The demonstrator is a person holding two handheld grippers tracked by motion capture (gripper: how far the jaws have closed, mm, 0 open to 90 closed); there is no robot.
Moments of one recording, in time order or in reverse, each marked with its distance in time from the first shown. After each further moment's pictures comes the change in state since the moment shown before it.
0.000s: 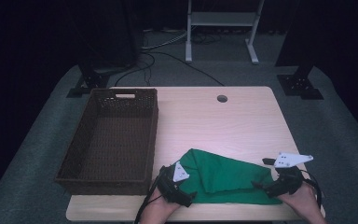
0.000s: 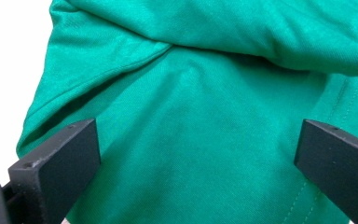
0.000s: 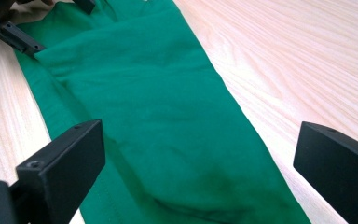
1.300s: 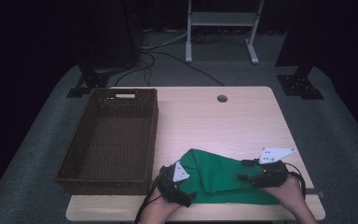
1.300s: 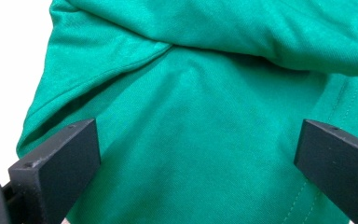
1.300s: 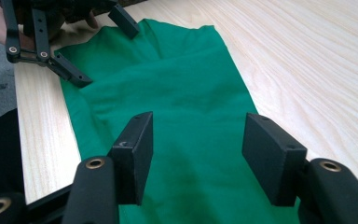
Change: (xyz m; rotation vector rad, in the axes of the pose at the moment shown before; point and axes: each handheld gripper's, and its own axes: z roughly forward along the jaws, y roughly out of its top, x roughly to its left) left arm 0.000 0.000 0.000 -0.001 0.000 -0.001; right arm 0.014 0.034 0.024 -0.015 0.126 -0.076
